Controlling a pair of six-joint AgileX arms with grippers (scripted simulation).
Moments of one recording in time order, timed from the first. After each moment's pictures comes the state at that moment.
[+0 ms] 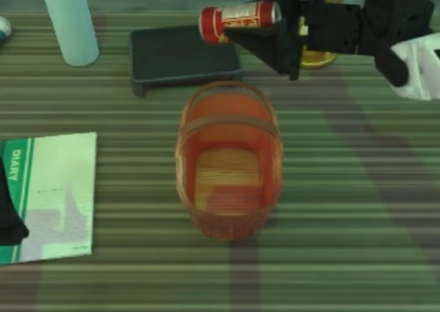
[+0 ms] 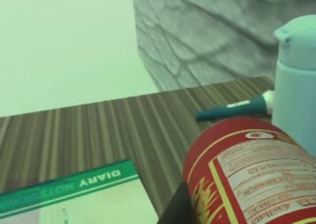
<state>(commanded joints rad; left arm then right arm) 0.00 0.00 0.00 0.00 0.00 0.00 0.33 2.08 1.31 0.66 -1.01 -0.02</state>
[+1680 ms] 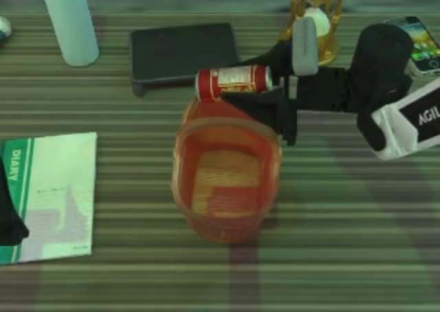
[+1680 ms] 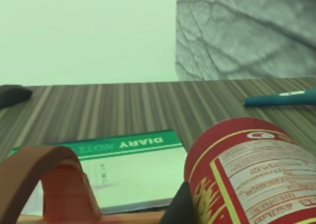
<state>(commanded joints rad) 0.00 0.00 0.00 0.00 0.00 0.00 0.34 2.28 1.17 1.14 -1.10 0.03</state>
